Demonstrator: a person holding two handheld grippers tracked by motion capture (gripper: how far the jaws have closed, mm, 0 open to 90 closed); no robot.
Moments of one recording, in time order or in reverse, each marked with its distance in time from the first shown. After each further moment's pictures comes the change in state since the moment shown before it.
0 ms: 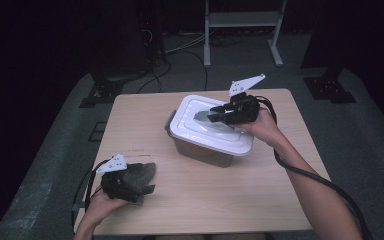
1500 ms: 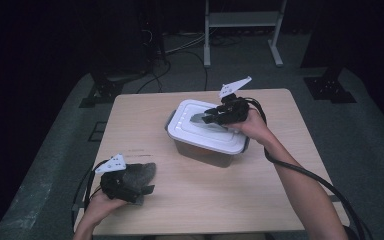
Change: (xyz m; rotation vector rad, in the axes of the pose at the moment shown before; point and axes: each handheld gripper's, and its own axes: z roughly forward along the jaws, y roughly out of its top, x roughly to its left) left arm 0.001 -0.001 -0.001 -0.005 -0.008 -0.008; right arm -0.022 -0.012 0.039 0.046 0.017 0.027
